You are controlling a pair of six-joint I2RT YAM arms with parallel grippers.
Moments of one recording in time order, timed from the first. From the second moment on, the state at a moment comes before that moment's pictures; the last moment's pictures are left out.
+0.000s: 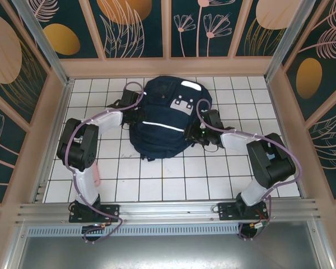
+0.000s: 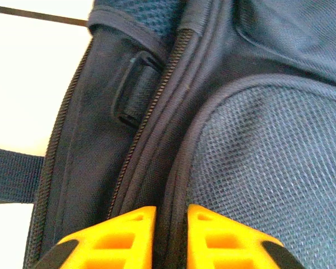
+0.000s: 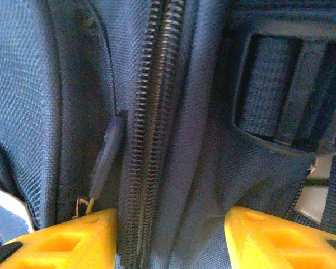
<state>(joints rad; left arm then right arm) -0.35 1.91 1.24 -0.28 0.09 -0.49 0.42 1.64 0.80 -0.04 -0.32 0.75</state>
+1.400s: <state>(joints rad) -0.52 1.54 1.04 -0.37 0.10 -0.57 0.58 1.64 1.02 -0.49 0.03 0.25</state>
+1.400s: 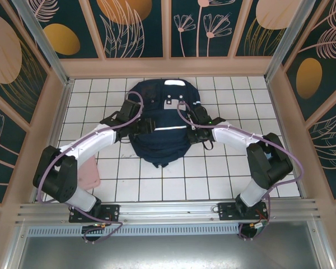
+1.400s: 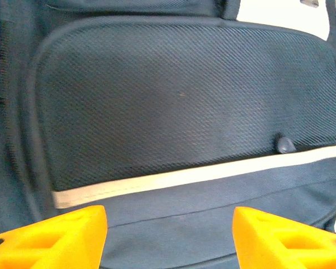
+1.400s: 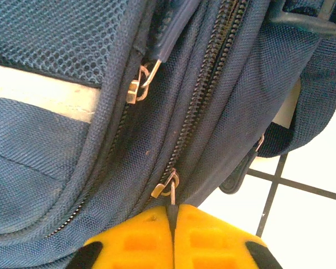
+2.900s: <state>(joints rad) -0.64 2.30 1.90 -0.44 0.05 -0.69 0.72 1.41 0.87 -0.34 -0.11 0.36</state>
